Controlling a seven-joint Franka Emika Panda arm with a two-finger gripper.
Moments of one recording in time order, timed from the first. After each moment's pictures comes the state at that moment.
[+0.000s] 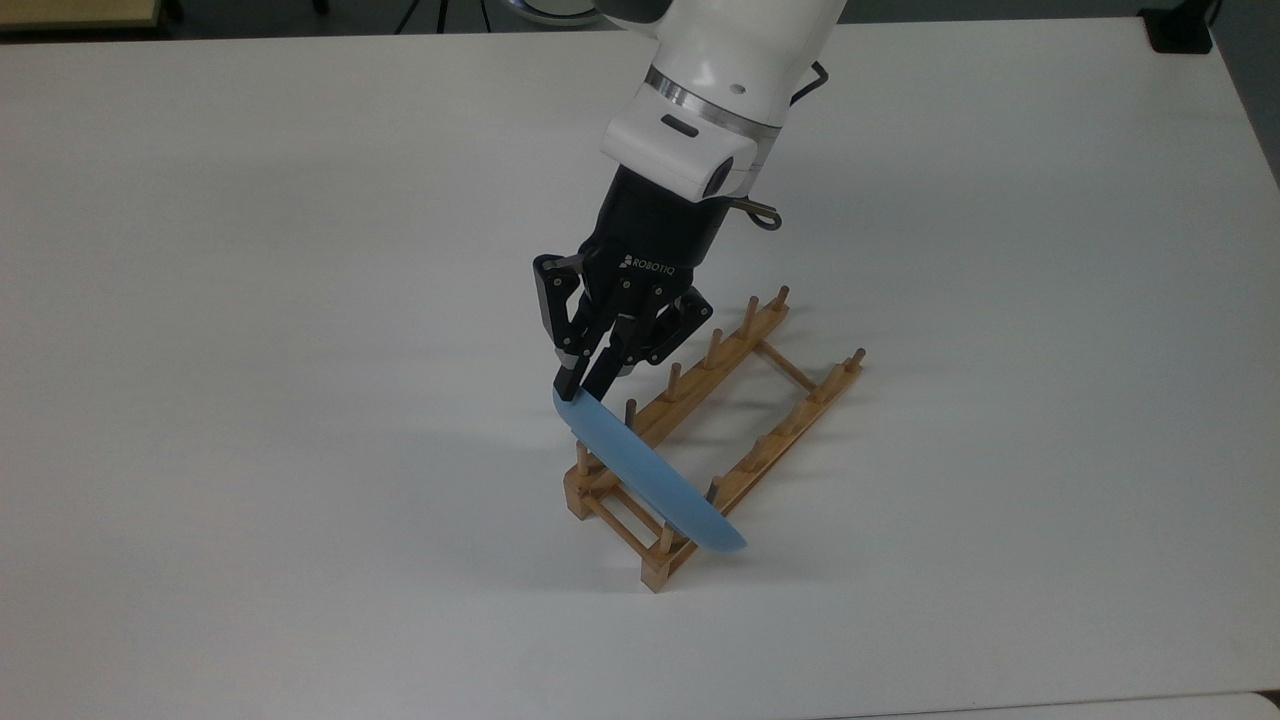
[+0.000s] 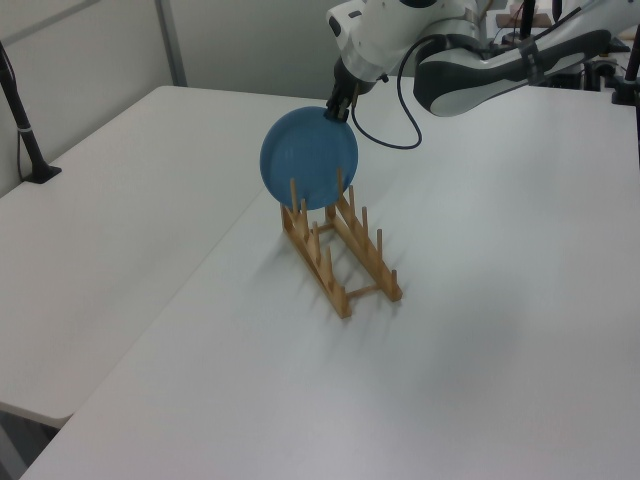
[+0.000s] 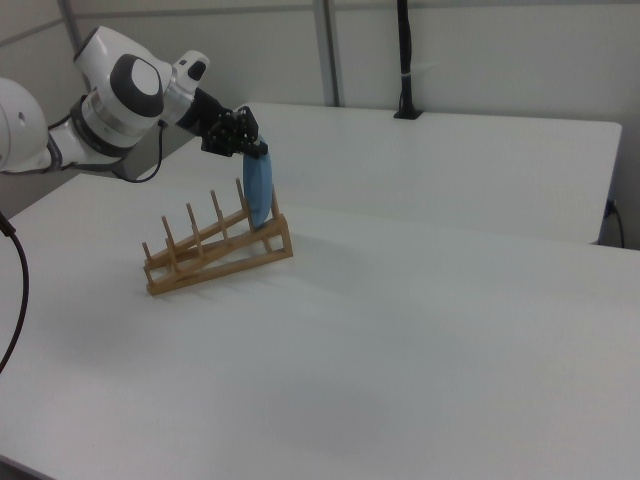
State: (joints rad) arm 0.39 0.43 -0.23 -1.43 -0.61 2.34 0.23
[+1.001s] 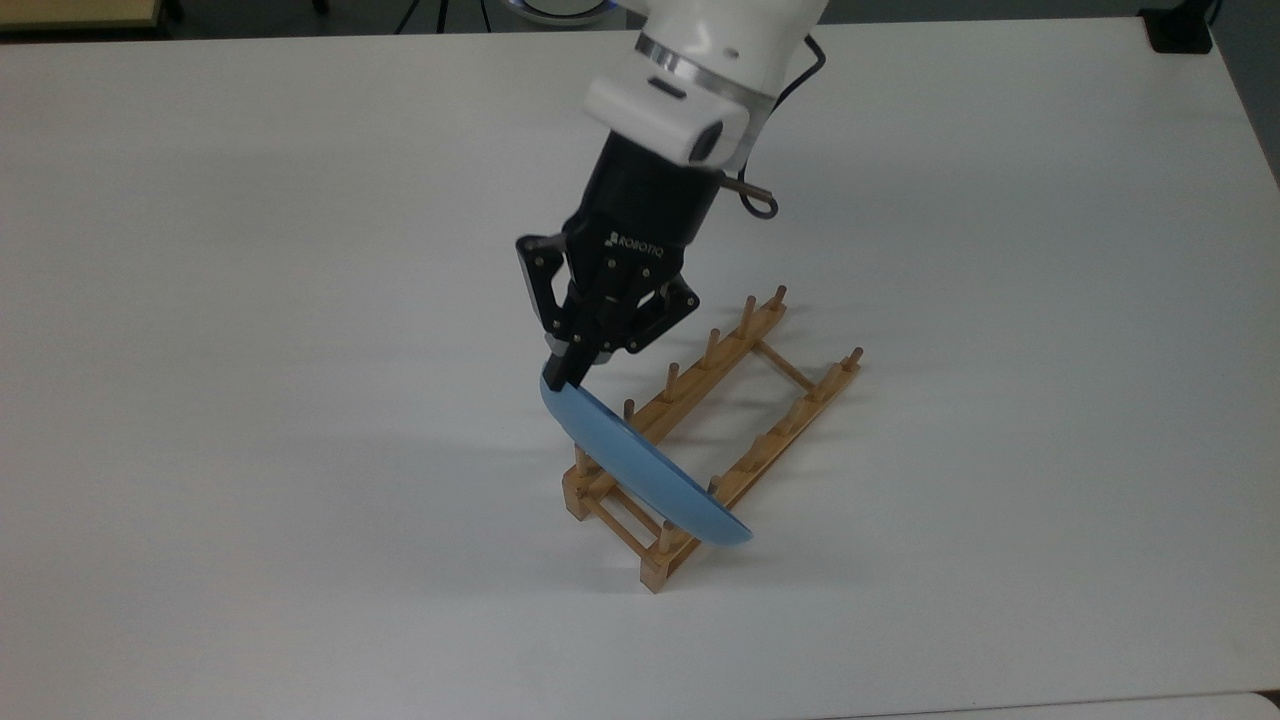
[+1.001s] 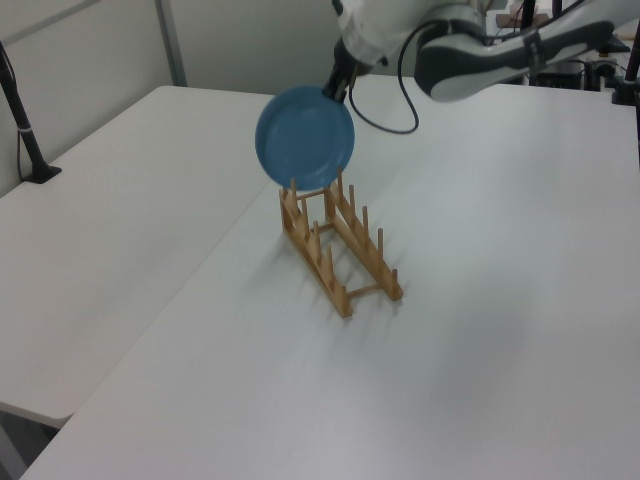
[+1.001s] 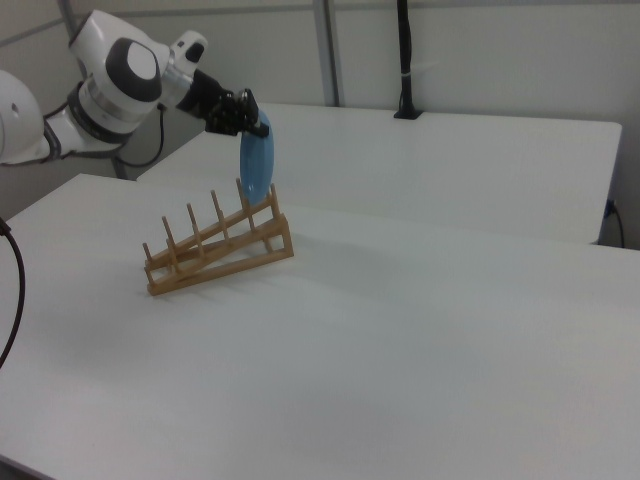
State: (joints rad) arm 0.39 0.41 -0.24 -1.39 -0.63 2.34 0.28
